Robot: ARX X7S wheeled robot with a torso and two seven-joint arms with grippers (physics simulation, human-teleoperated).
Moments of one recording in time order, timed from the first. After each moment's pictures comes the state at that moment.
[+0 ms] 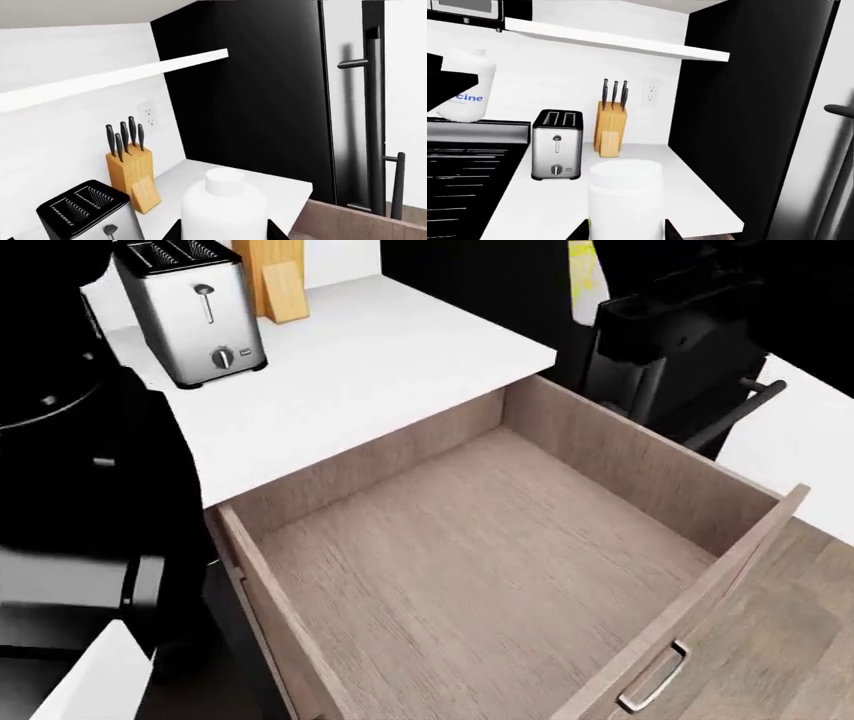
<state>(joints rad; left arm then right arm) -1.70 0.00 0.18 -0.01 1.19 -1.57 1.44 1.52 0.65 -0.17 -0.31 1.99 1.32 1.00</state>
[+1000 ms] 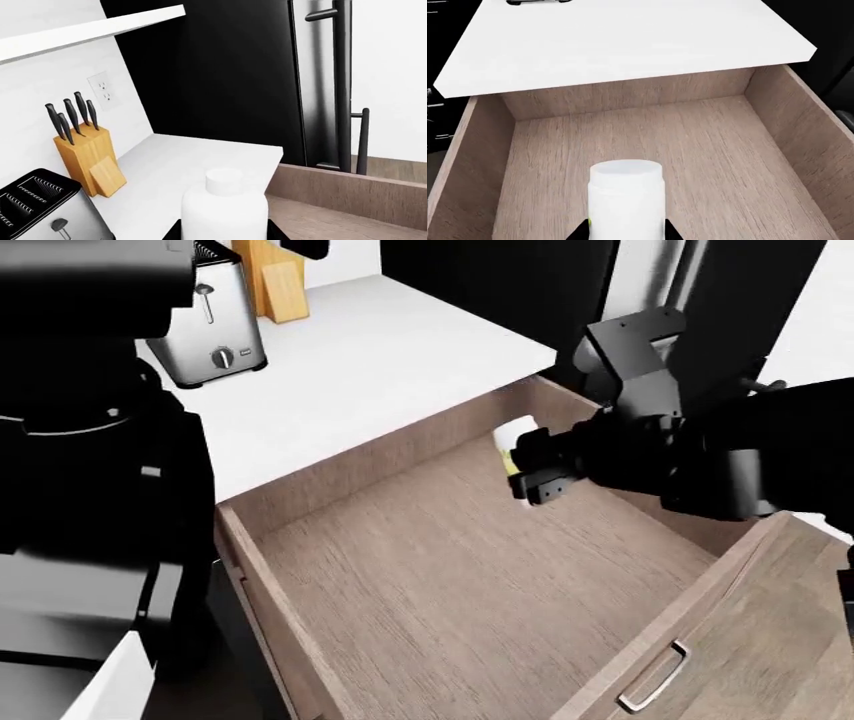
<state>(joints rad) -1.66 0.00 0.26 -0.08 0.66 -1.57 1.04 1.33 0.58 -0.57 0.10 1.38 1.33 0.34</state>
